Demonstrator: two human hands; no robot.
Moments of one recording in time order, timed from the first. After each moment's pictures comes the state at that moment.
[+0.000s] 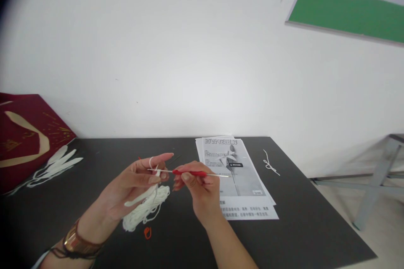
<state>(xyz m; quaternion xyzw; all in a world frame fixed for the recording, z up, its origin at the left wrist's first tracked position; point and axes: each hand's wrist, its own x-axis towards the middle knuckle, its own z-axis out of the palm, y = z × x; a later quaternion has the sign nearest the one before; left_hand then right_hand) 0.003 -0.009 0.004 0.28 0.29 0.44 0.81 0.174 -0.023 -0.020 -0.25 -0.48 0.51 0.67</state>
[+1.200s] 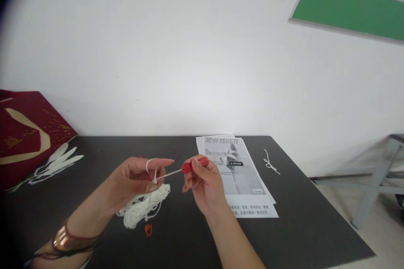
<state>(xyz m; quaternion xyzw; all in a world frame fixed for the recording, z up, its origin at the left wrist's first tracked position) -0.006 -0.011 0.011 0.46 0.32 0.42 0.71 0.182 -0.013 -0.013 -0.25 -0.29 0.70 0.60</state>
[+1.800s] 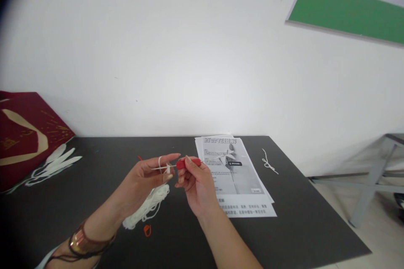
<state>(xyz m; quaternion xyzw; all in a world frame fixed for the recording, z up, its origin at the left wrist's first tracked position) 0.022 -0.011 -0.006 0.41 0.33 0.47 0.71 0.168 -0.009 -0.027 -0.26 -0.23 0.72 0.60</state>
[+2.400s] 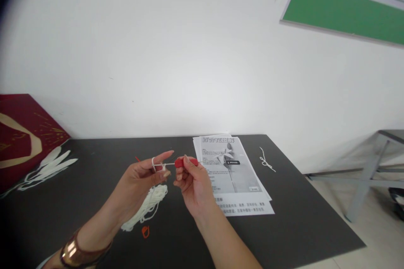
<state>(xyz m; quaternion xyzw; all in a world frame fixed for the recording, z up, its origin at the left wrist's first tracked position) 0.023 -0.014 -0.010 0.38 0.38 0.51 0.67 0.169 -0.006 -0.031 -0.26 -0.17 0.74 0.60</state>
